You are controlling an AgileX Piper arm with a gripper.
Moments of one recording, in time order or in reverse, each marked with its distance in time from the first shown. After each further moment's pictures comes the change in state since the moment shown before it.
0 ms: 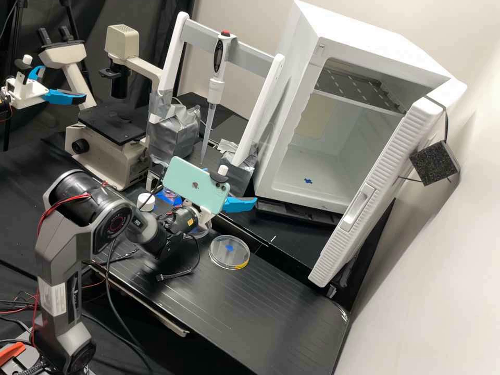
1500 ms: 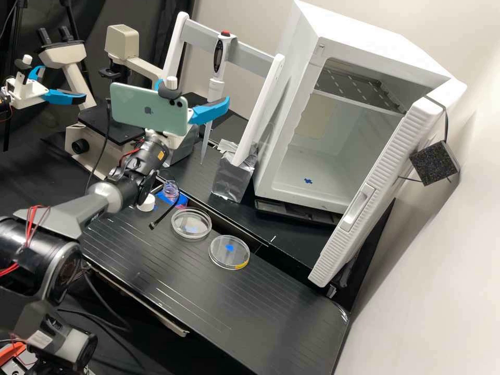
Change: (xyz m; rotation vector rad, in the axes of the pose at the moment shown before) arm -0.028 0.058 -0.175 -0.100 0.413 0.076
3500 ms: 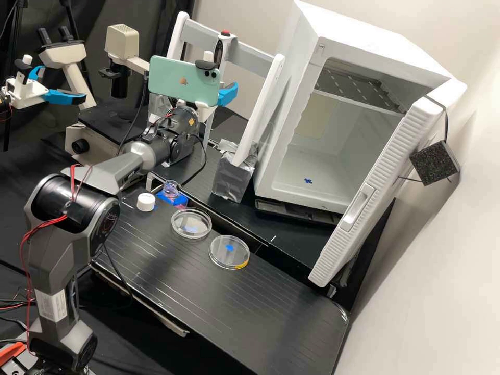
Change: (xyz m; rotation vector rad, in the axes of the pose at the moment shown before) arm 0.084 0.006 0.016 0.015 -0.119 -0.095
